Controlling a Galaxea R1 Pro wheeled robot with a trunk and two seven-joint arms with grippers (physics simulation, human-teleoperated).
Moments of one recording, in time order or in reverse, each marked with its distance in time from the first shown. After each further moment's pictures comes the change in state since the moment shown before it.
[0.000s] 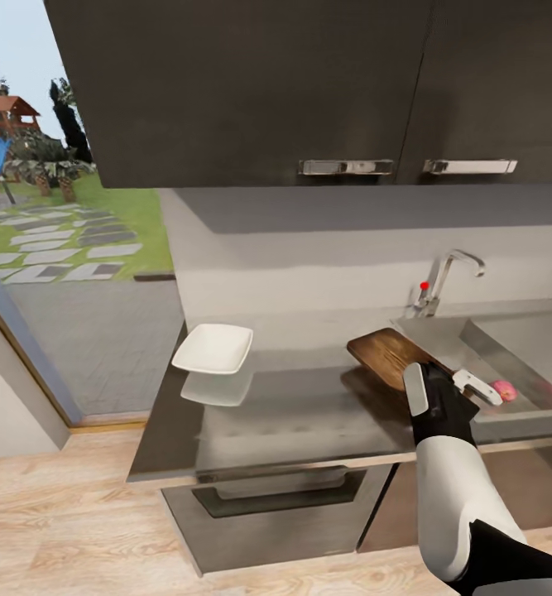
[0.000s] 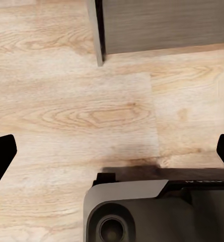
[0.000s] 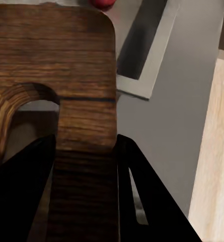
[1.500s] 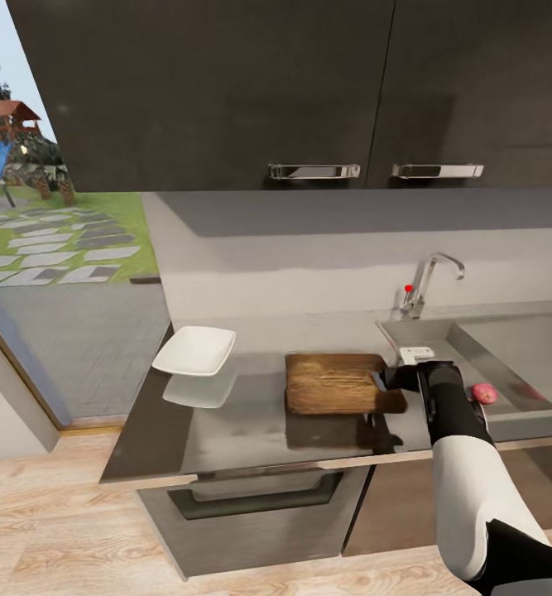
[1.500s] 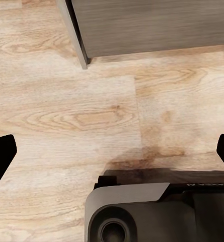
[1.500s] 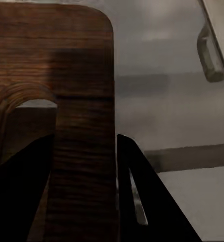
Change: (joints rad) left arm 0.000 0.003 0.000 0.001 0.000 0.000 0.000; right arm 0.000 -0.076 0.045 0.002 0.822 0.257 1.394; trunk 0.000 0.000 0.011
